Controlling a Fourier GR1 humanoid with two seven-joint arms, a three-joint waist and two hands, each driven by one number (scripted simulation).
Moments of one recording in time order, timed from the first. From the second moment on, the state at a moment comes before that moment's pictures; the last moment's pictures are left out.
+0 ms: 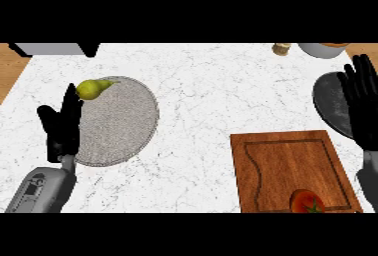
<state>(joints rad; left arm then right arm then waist) -0.24 0.30 -0.08 -1.30 0.14 0.44 0.10 -0.24 -0.49 0.03 -1.54 -0.40 -0.26 0.00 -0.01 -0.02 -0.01</state>
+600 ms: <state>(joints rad) -0.22 0.19 -0.22 -1.38 0.28 0.20 0.14 -0.34 -0.72 0.34 -1.92 0.03 0.04 -0.45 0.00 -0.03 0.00</state>
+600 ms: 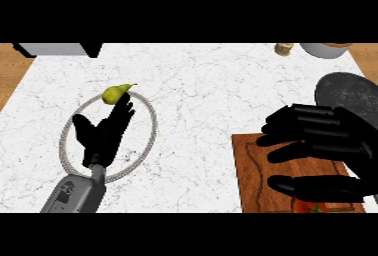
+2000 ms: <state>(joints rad) -0.03 0.26 -0.20 -1.54 0.38 0.08 0.16 0.26 -1.09 0.66 -2.22 1.70 0.09 -0.03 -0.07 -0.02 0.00</state>
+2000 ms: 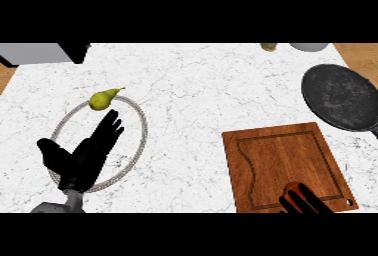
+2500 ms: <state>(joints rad) -0.07 0.23 -0.22 -1.54 0.35 0.07 0.18 0.42 -0.88 0.88 -2.05 2.12 0.08 0.28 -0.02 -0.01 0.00</state>
